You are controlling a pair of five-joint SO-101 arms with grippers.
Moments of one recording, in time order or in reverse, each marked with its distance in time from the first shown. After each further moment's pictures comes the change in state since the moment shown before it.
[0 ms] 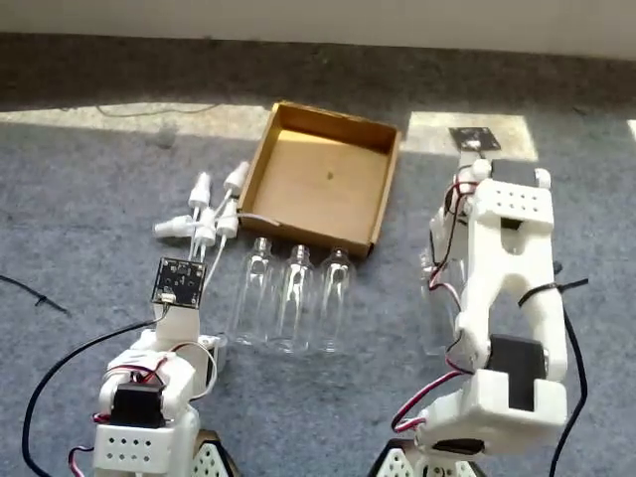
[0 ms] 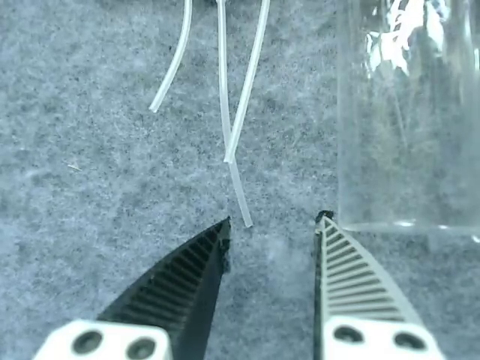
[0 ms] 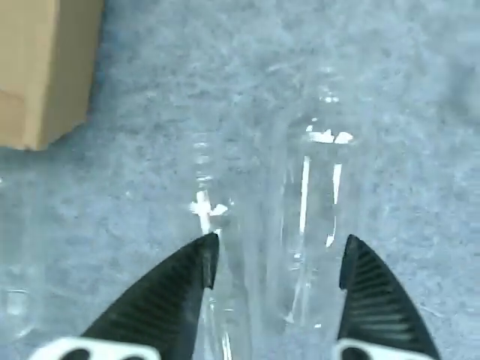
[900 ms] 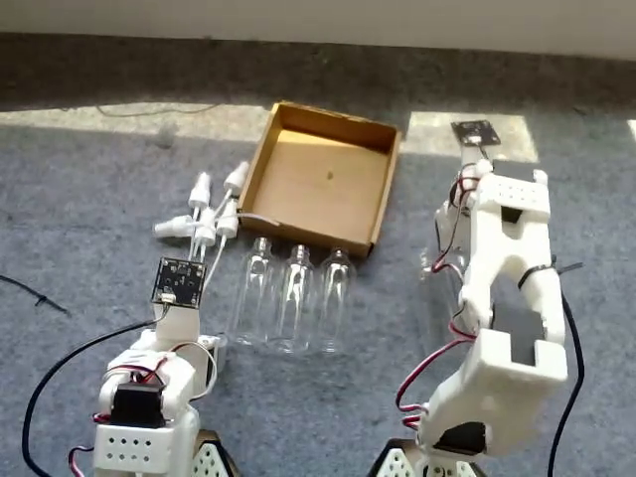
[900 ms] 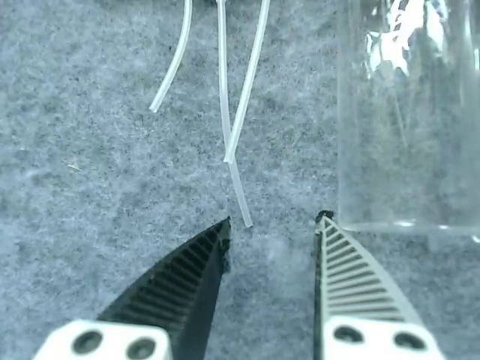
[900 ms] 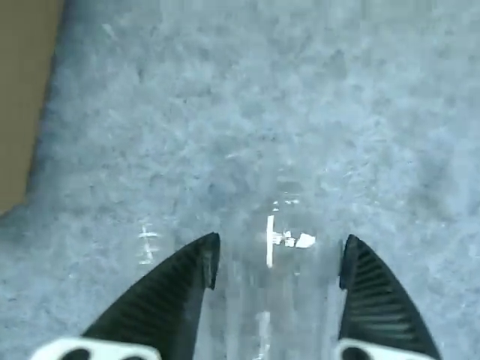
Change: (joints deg) left arm 0.0 0.0 0.0 0.0 0.0; right arm 1.8 11.5 -3.8 -11.7 4.3
